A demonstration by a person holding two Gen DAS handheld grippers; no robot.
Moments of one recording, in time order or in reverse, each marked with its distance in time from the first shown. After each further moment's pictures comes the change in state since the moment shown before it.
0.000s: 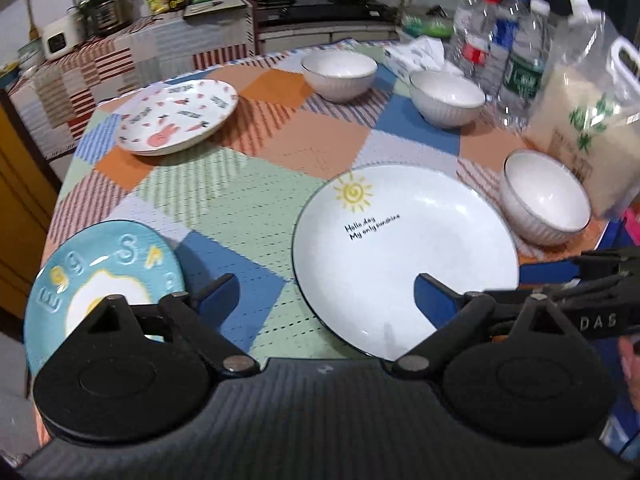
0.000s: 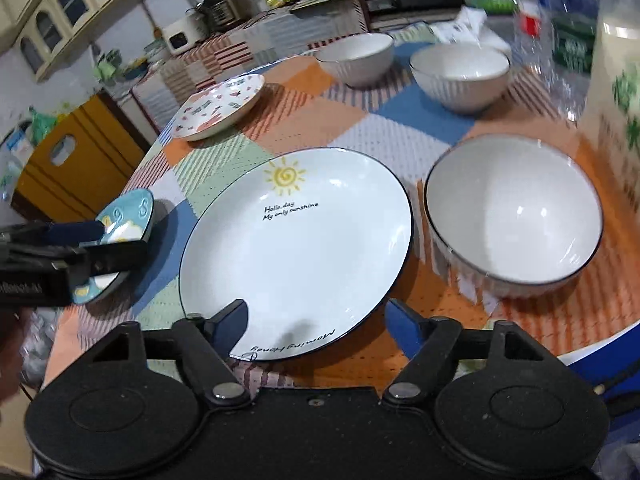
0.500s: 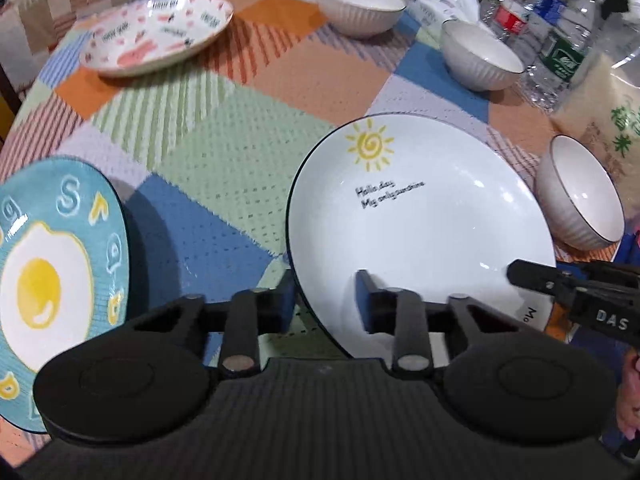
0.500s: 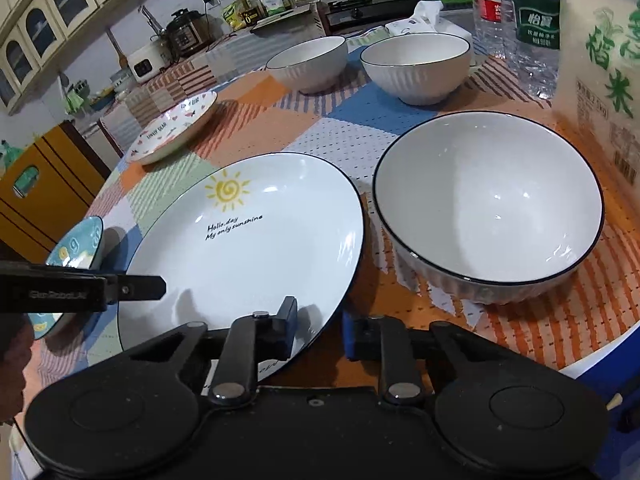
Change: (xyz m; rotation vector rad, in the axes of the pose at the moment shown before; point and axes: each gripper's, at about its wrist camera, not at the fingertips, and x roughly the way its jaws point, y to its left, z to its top) left arm 0.071 0.026 0.002 -0.150 0.181 -0.088; right arm 0.025 -0.026 -0.005 0.059 -0.071 -0.069
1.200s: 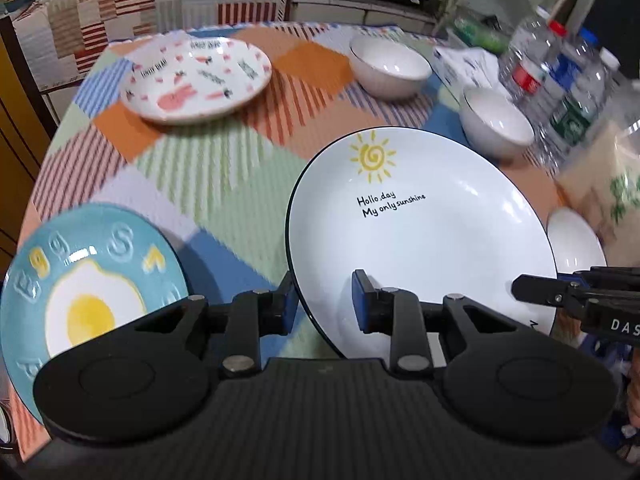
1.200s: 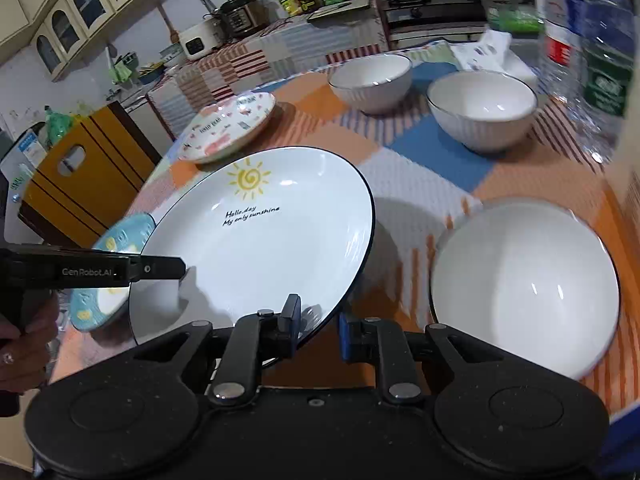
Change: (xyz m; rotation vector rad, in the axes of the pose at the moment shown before) left arm -0.048 0.020 0.042 -0.064 -0.089 0.036; right arm -0.013 0.021 0.058 -0.116 0.064 0.118
